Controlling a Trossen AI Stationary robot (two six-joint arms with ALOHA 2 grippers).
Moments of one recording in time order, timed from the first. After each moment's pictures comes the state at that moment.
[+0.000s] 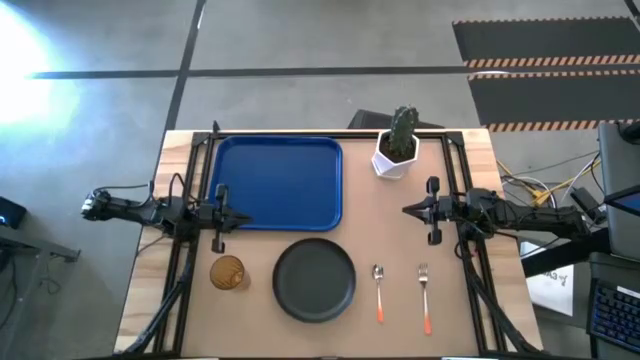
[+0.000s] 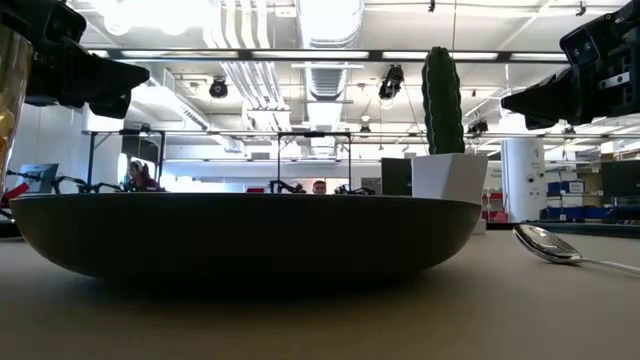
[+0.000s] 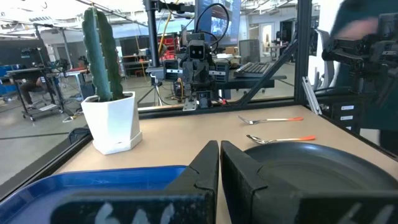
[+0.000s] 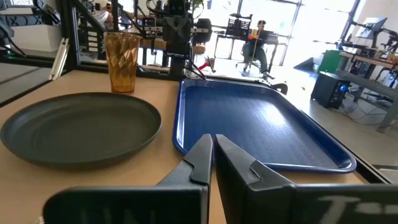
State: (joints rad) left arm -0.19 0.04 0.00 0.05 -0.20 0.09; right arm -0.09 0.09 0.03 -0.02 -0.05 -0.14
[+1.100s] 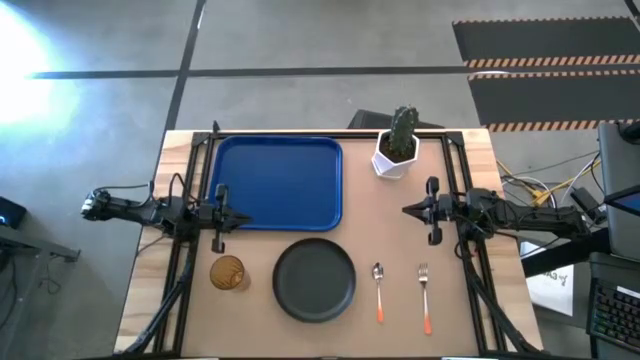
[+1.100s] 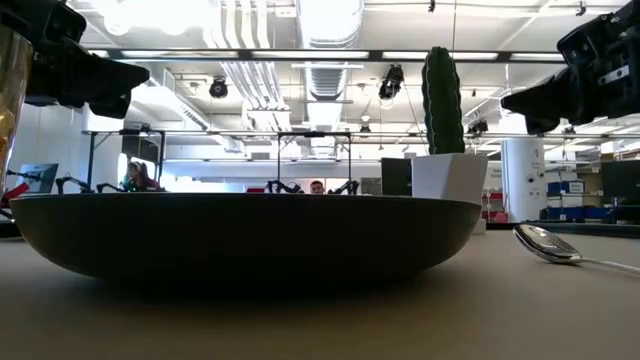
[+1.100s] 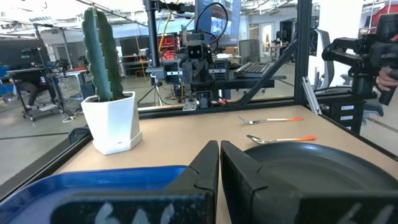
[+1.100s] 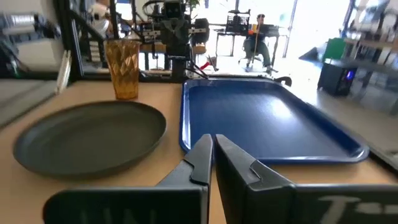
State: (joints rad) left arm -0.19 0.04 0.00 0.05 -0.19 0.09; right arm -0.09 0.09 0.03 -0.02 -0.05 -0.02
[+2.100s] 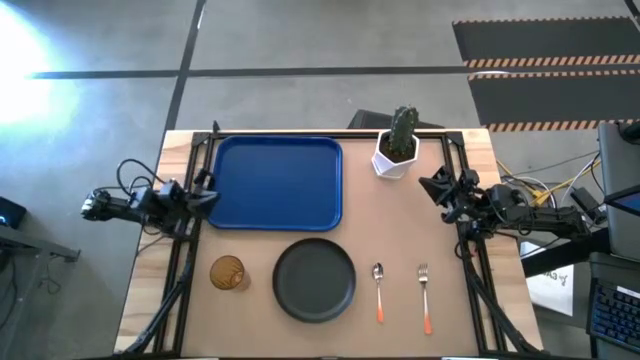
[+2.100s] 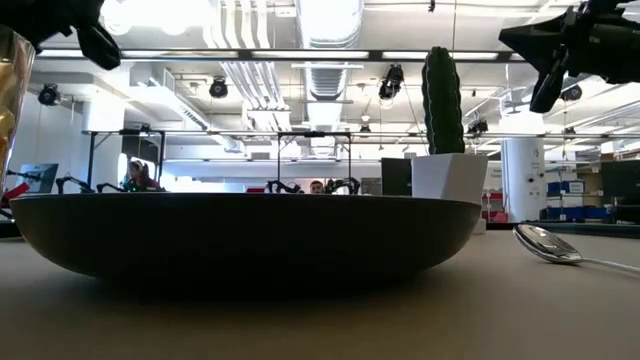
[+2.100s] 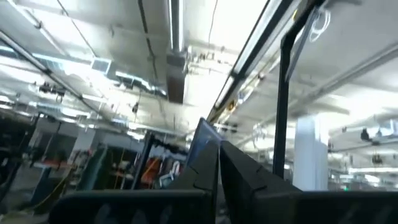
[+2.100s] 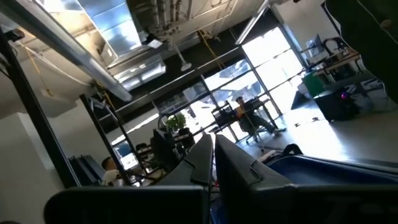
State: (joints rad) left arm -0.19 0.04 0.00 0.69 -0.19 -0.10; right arm -0.09 0.09 0.03 0.43 0.19 0.46
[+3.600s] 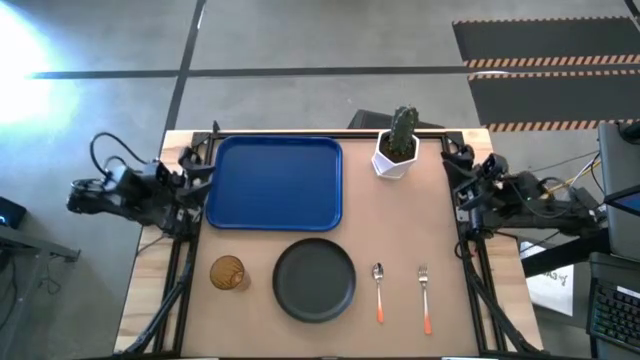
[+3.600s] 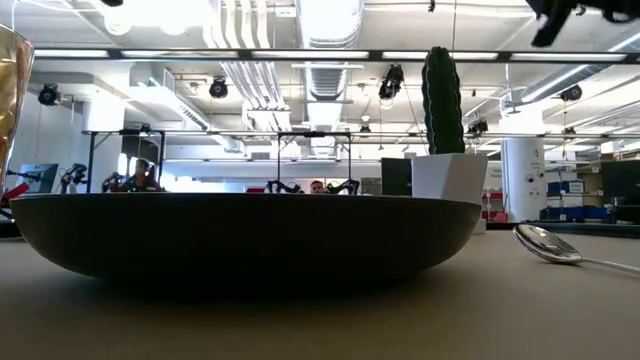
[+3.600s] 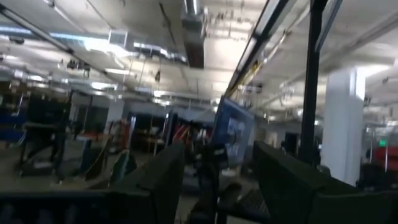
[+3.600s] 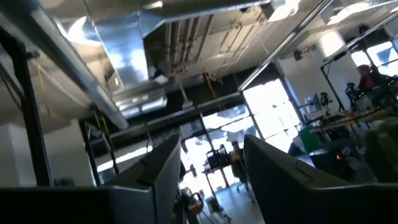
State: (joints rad) left arm -0.19 0.32 0.54 0.23 -0.27 -0.02; right arm -0.09 0.29 0.35 0.47 0.21 0.26
